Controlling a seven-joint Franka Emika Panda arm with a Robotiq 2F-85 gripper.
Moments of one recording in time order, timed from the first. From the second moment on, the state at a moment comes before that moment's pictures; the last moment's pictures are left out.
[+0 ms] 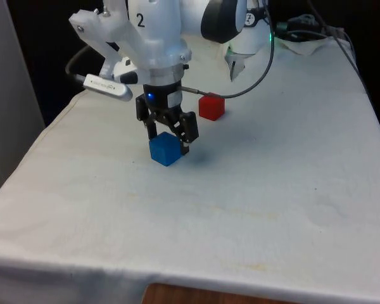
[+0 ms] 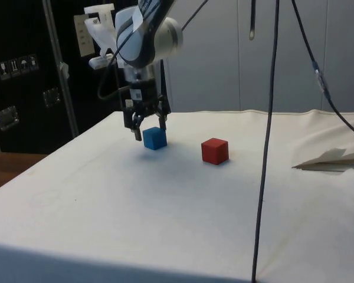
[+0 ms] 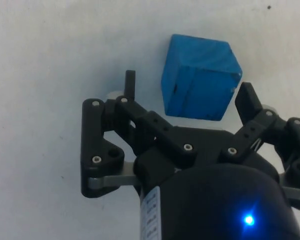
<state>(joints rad) -0.01 0.68 -0.22 -1.75 0.16 2.39 0.19</state>
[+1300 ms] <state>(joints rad) -0.01 0.54 -0.24 -1.85 0.13 2.36 0.18</state>
